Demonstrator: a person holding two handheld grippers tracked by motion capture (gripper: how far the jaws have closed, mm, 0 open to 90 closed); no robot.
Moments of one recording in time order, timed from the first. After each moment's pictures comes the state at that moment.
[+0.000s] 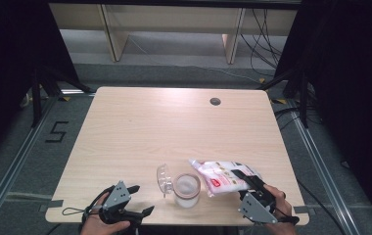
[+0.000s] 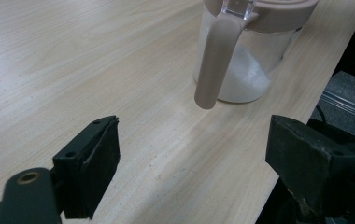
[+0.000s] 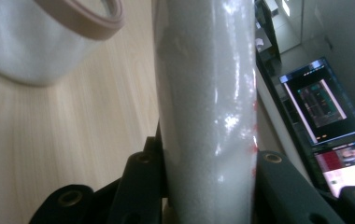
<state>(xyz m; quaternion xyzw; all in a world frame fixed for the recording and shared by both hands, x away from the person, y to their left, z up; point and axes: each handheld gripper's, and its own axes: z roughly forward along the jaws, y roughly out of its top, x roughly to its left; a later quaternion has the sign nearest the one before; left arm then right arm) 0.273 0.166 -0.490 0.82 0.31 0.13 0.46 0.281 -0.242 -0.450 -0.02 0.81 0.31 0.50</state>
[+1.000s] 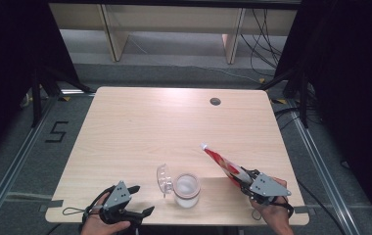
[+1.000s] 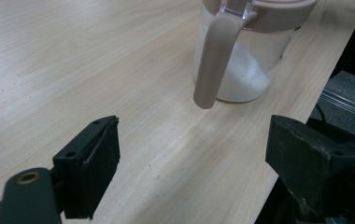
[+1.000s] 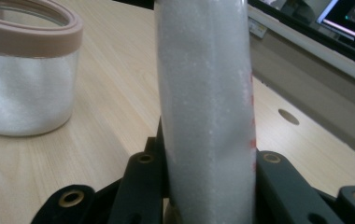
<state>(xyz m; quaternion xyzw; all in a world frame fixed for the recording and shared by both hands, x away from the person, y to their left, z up) 0.272 0.164 -0.491 0.81 0.32 0.12 0.47 0.318 -0.267 -0.483 0.18 0.79 0.47 0.35</state>
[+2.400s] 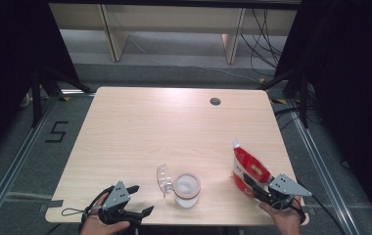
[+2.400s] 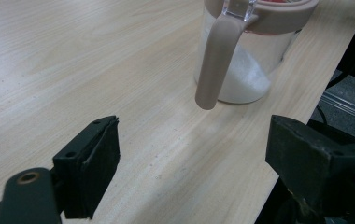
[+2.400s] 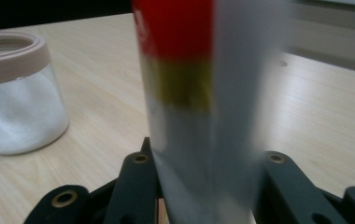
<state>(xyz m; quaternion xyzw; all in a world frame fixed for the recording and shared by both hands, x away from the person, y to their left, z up) 0.271 0.166 -0.490 0.81 0.32 0.13 0.47 0.302 -0.301 -0.487 0.34 0.75 0.51 0.26</state>
